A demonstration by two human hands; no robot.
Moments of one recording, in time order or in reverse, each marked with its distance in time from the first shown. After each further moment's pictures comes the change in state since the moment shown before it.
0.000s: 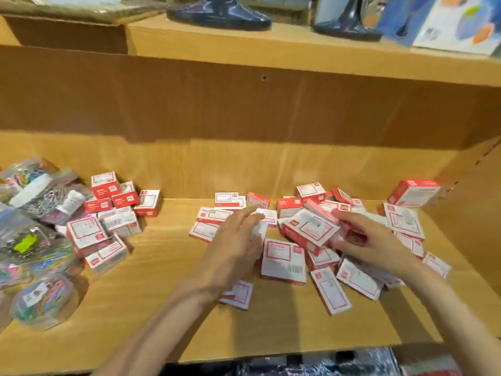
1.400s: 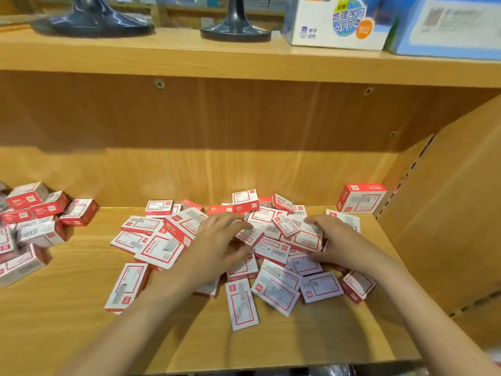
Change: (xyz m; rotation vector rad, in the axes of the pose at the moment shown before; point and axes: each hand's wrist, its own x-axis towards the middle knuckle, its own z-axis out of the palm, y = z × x) left_hand 0.059 0.084 0.062 0.164 -0.127 0.012; right_hand 0.017 0.100 -0.051 -0.142 -0.192 -0.048
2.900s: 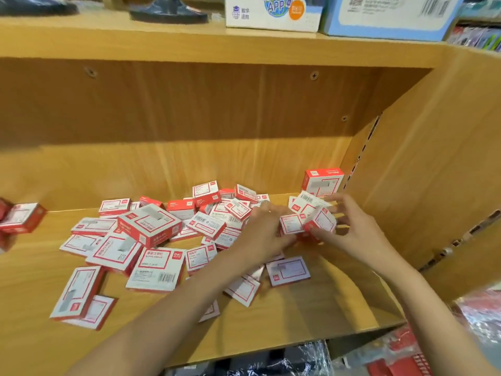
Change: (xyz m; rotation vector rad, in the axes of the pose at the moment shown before) left_hand 0.070 0.102 0.073 -0.266 -0.082 0.034; right_hand -0.068 0.027 -0.029 0.492 0.389 0.143
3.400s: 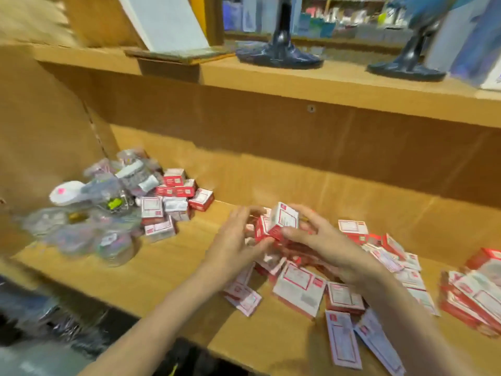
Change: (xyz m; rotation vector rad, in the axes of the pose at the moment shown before) left_hand -0.166 -0.119 -0.167 -0.157 0.591 -0.197; right_hand 0.038 -0.177 0.200 0.664 -0.831 -0.052
